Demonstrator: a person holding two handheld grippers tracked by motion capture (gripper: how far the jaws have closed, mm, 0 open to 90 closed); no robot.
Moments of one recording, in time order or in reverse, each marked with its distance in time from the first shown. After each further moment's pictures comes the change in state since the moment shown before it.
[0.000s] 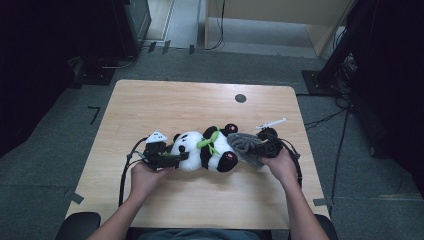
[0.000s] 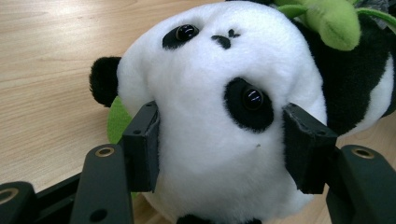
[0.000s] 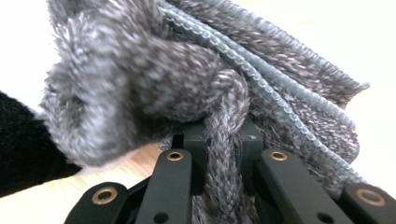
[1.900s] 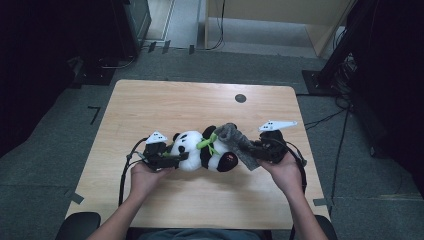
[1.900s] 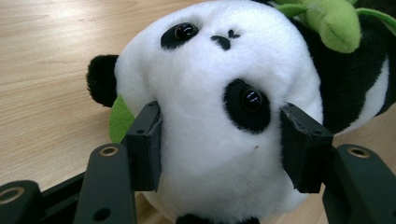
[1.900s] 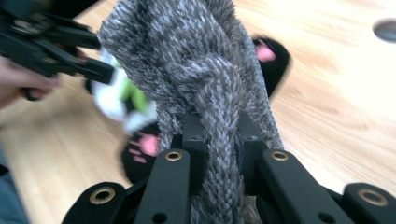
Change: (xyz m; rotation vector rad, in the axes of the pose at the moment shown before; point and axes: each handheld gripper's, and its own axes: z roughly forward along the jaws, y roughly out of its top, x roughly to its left) left arm -0.002 -0.001 0.000 -0.002 0.008 0.020; right arm 0.071 0.002 -0.068 -0.248 0.087 -0.170
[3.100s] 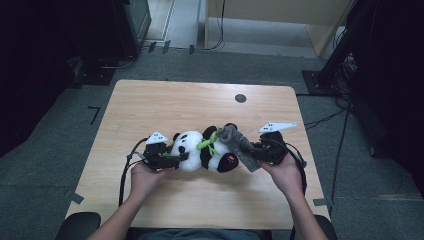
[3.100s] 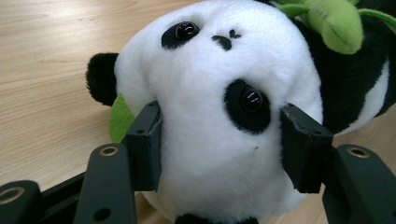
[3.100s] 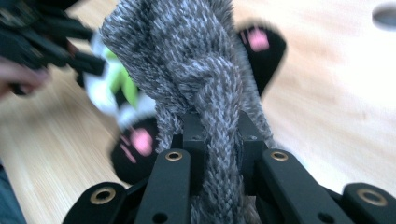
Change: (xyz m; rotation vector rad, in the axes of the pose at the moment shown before) left arm -0.002 0.000 0.000 0.000 0.003 0.001; right arm -0.004 -0.003 0.004 0.008 -0.019 0.015
